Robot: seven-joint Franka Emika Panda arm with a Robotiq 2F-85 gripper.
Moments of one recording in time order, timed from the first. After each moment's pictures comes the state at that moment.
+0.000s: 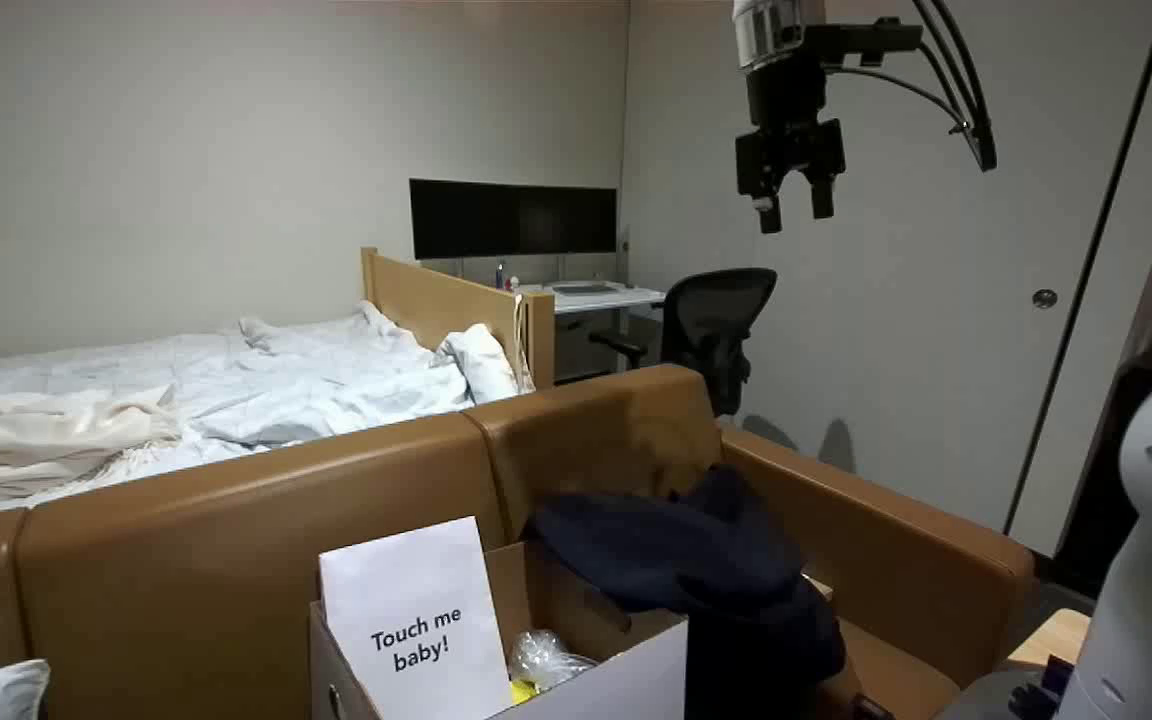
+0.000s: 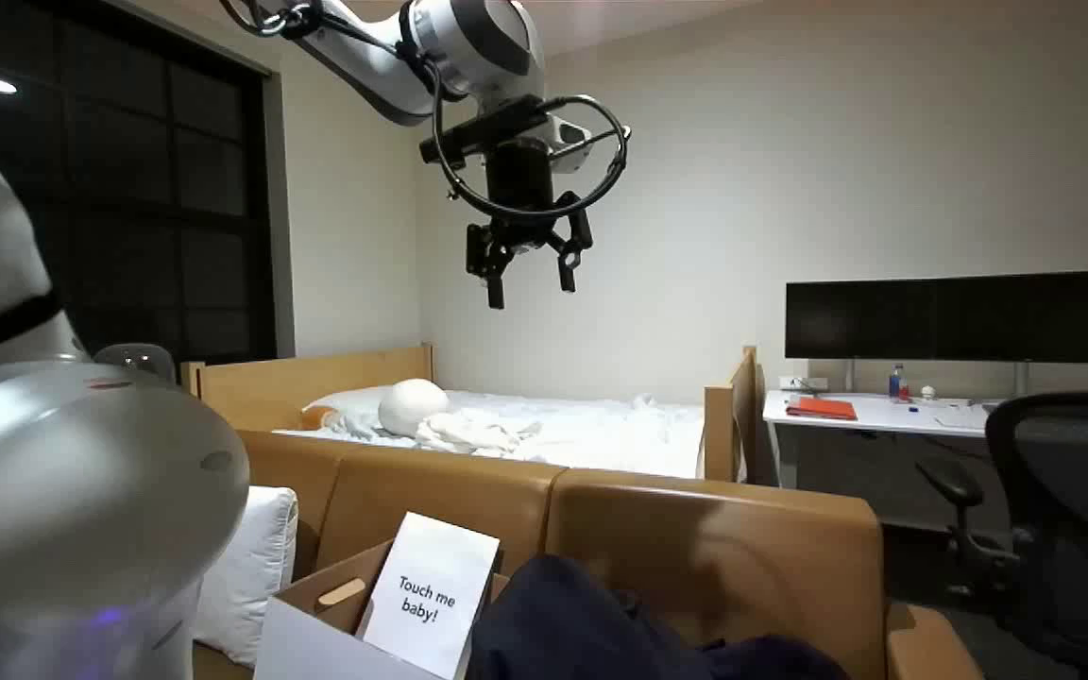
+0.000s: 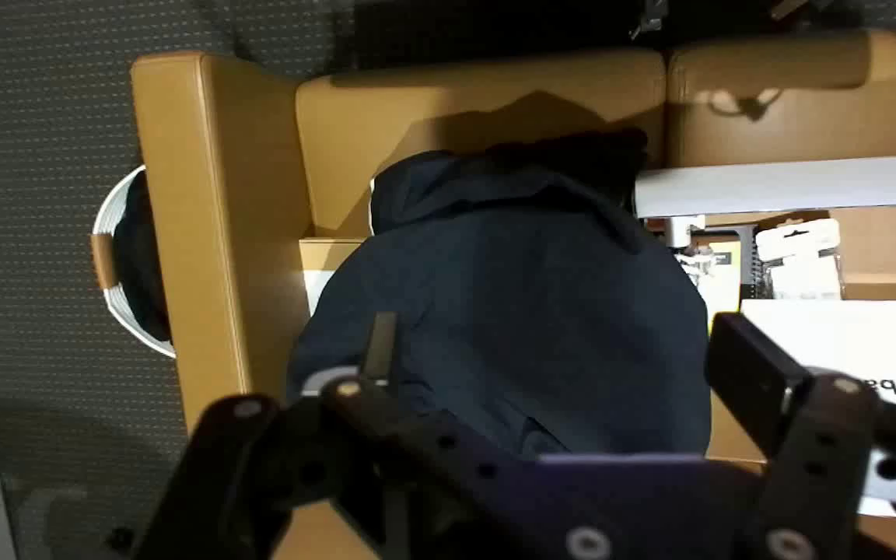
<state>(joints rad) -0.05 -0.44 0.00 -2.11 -0.19 1.54 -0.04</state>
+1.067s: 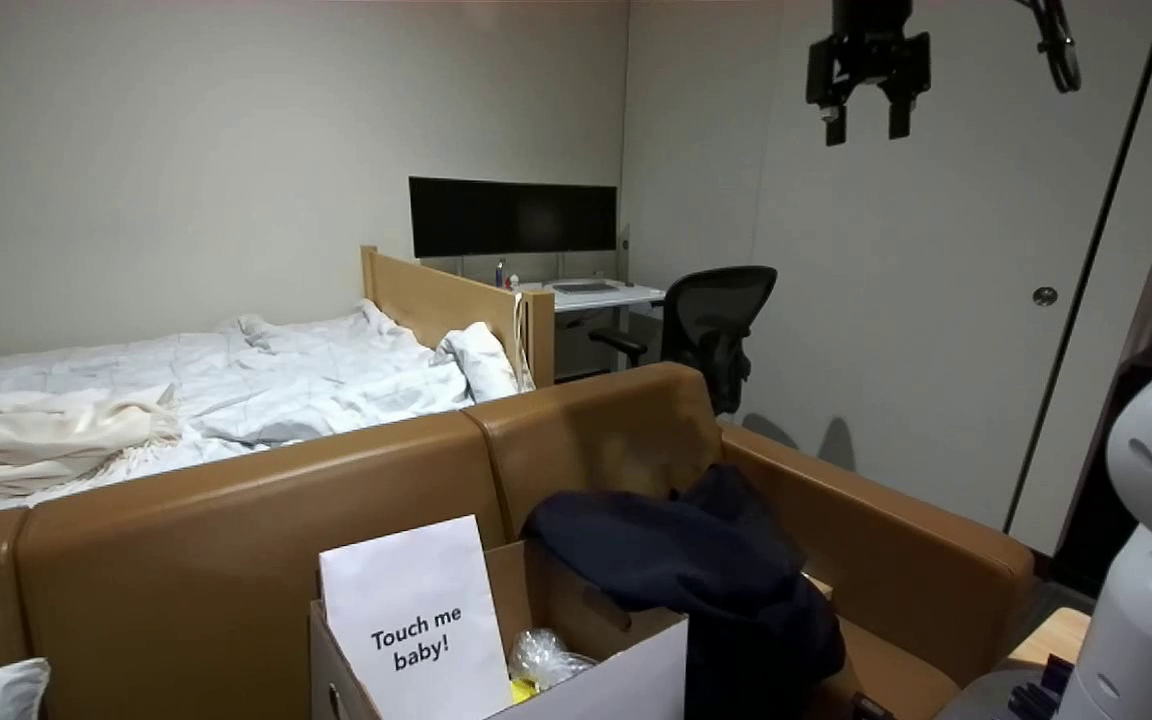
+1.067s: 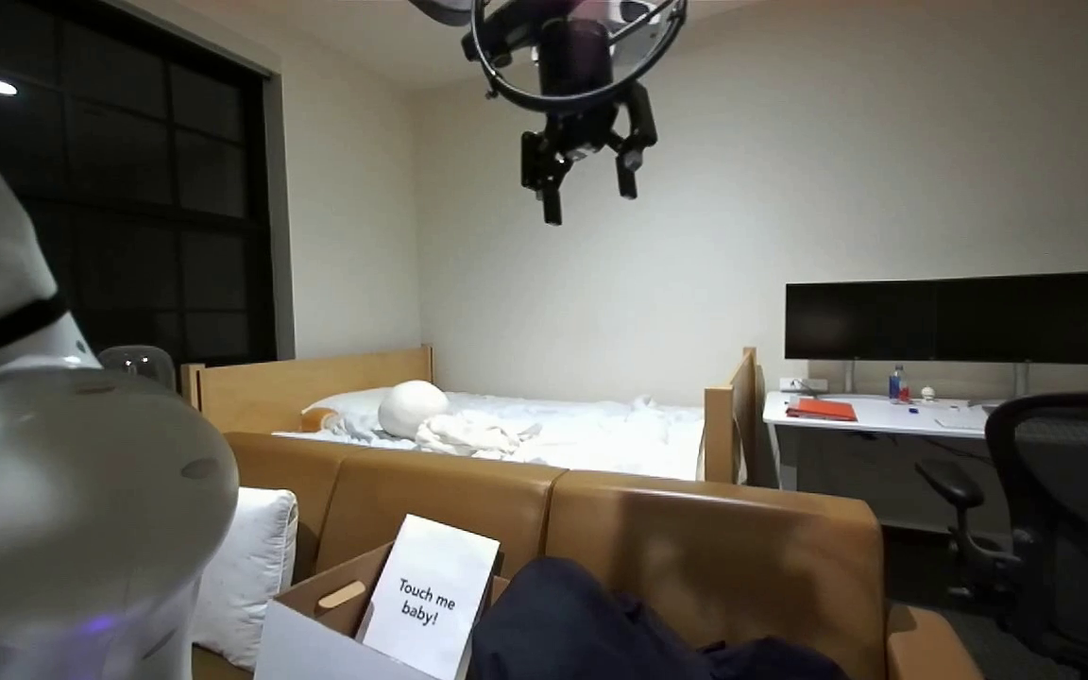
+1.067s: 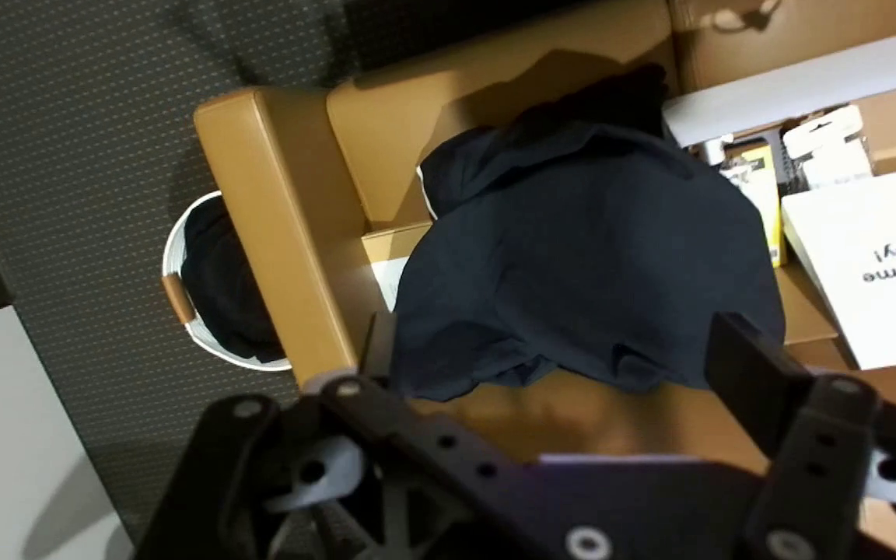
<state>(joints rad) -0.11 -0.43 -0.15 -1.87 -0.20 1.41 -0.03</state>
